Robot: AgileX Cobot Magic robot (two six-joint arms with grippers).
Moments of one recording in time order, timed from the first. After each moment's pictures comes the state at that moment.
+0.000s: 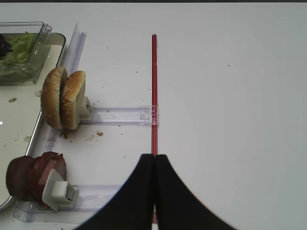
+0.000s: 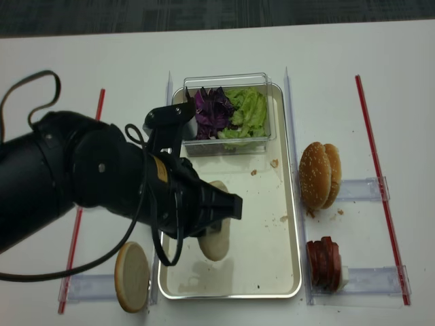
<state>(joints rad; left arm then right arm) -0.73 1.36 -0.89 -0.38 0.70 -0.32 0.01 -0.02 -0.48 0.02 1.13 0.00</state>
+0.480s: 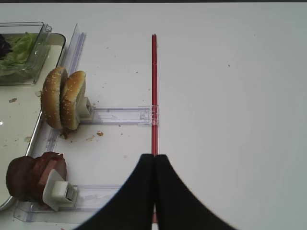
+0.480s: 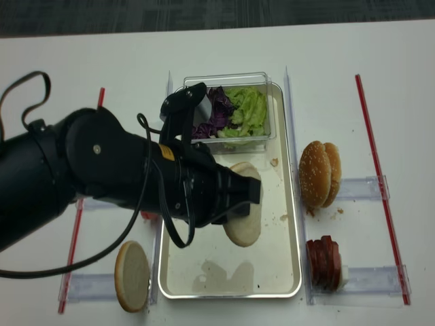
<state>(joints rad) -0.72 1.36 -0.89 -0.73 0.61 0.00 0.01 -0.02 -0.48 0.02 1.13 0.00</state>
